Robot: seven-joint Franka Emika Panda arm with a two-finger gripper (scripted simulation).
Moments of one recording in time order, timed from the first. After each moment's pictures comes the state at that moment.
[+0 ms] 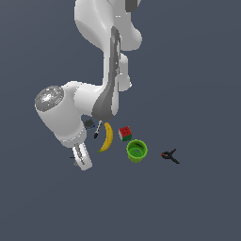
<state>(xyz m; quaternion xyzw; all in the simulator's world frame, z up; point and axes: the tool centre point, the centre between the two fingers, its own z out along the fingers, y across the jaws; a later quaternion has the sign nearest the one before) 0.085 -0.155 0.134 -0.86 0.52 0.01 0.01</state>
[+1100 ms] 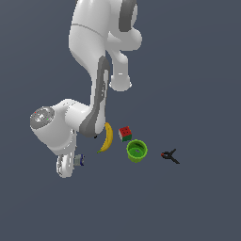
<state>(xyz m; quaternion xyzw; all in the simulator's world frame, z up) 0.083 -0.217 0.062 -0.75 0.66 0.00 0.00</state>
